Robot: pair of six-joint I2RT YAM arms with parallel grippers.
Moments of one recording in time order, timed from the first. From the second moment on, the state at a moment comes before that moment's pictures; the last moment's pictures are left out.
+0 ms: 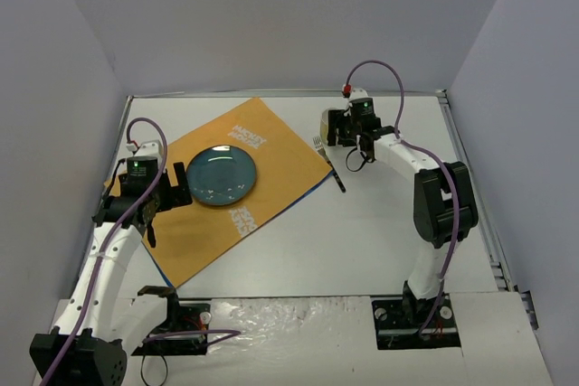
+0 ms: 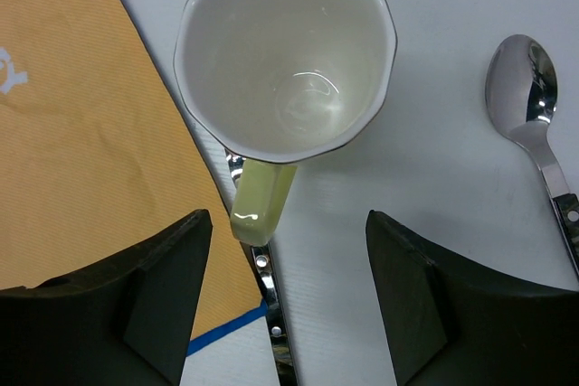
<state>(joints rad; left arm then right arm) -0.06 0.93 0.88 -0.75 -0.14 -0.24 0.30 1.86 1.31 -0.11 0.00 0.18</state>
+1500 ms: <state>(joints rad) -0.06 0.94 0.88 -0.75 -0.16 -0.23 0.34 1.94 1.25 0.15 0.16 0.19</state>
